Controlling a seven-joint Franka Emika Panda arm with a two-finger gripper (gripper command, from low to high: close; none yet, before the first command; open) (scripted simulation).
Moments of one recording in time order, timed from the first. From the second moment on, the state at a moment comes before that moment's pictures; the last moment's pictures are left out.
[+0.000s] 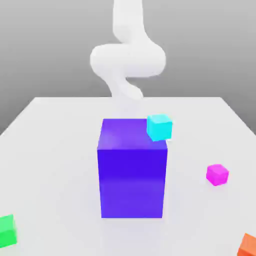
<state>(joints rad) 0.08 -0.73 0.00 -2.35 0.02 2.35 0.70</state>
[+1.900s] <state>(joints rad) 0.60 0.16 -0.07 -2.58 0.03 2.68 -0.18</state>
